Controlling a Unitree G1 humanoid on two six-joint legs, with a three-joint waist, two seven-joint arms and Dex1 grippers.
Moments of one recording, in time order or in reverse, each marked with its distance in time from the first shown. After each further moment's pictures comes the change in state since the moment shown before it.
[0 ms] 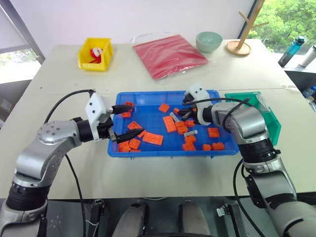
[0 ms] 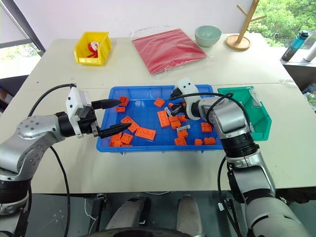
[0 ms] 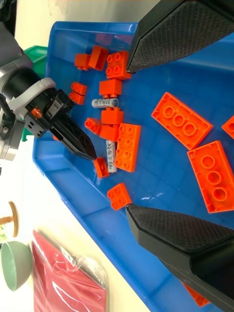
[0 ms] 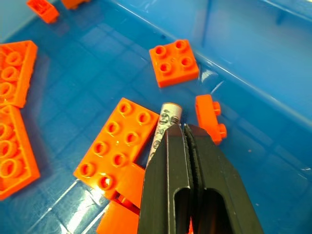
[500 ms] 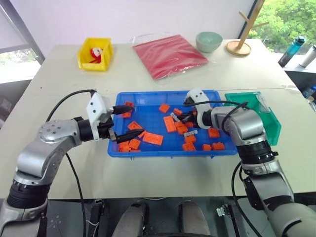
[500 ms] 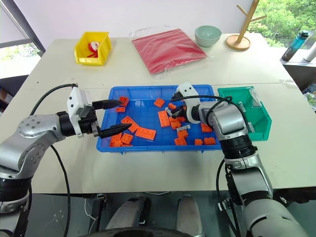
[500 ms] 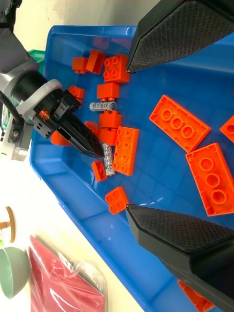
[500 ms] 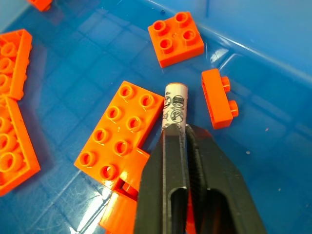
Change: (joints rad) left arm -0.007 0.008 -0.009 0.011 0.000 -0.002 -0.015; right arm 0.025 0.011 -0.012 0.049 -0.001 -0.005 0.021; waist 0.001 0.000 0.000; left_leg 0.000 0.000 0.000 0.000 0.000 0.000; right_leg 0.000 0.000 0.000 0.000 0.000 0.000
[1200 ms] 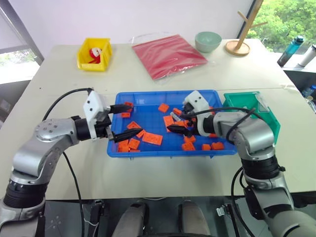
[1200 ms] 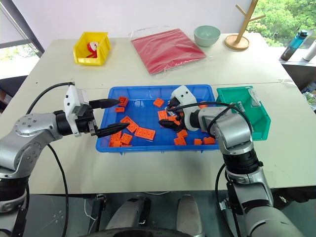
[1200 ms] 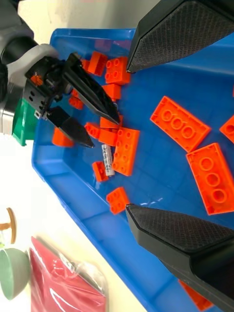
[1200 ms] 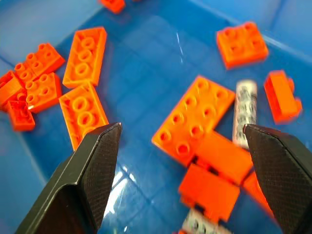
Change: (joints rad) left arm -0.014 0.009 0.009 0.017 -0.016 0.009 -0.032; right arm 0.106 0.026 -0.073 -0.339 0.007 0.204 0.033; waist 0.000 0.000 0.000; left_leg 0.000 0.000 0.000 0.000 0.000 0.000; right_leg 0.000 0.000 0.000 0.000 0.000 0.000
